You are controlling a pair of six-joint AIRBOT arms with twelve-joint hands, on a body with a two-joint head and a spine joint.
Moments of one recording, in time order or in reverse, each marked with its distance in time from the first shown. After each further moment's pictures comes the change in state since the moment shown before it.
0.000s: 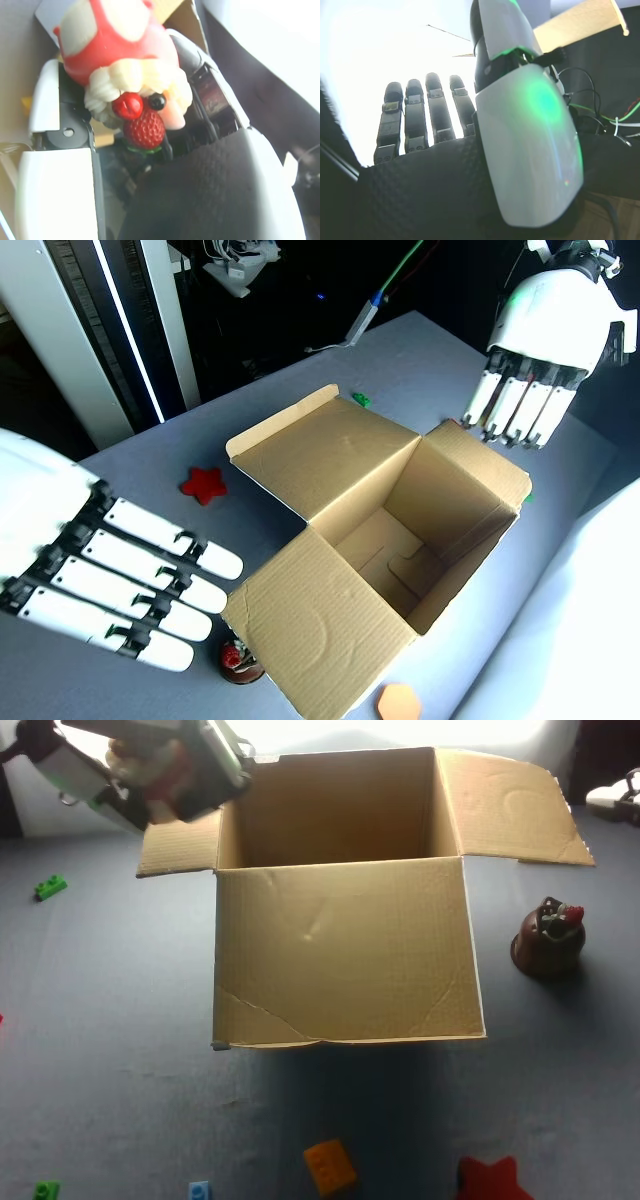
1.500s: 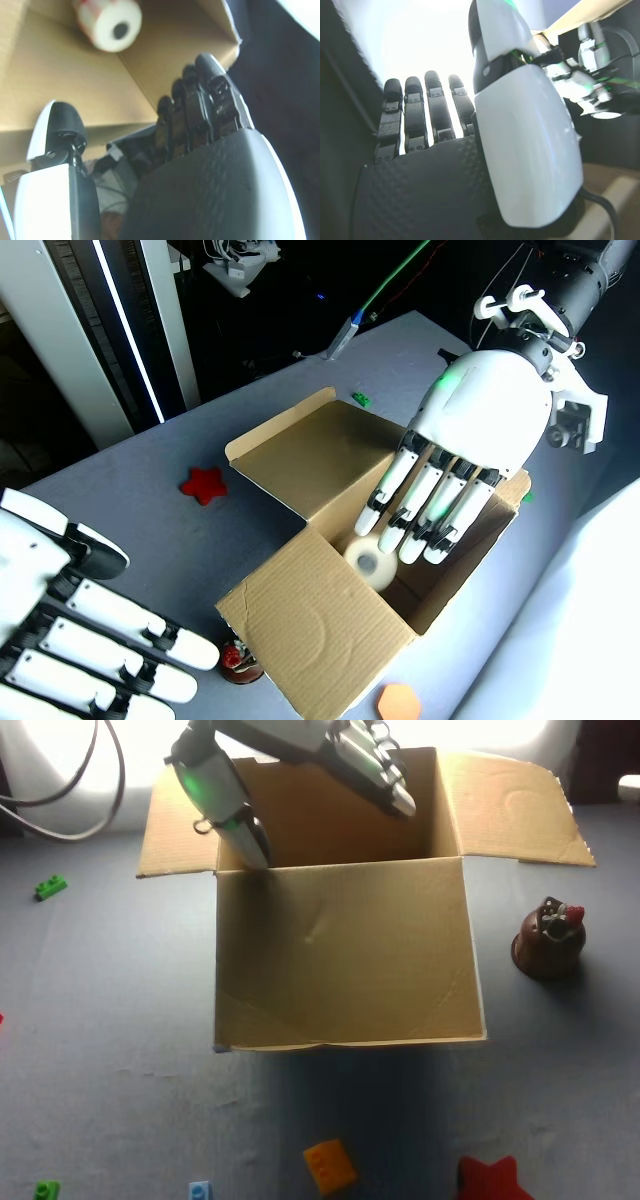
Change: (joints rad) left arm 0.034 -0.285 0.214 0.074 0.004 0.007; right arm -0.065 -0.104 0.132 0.395 0.010 0.021
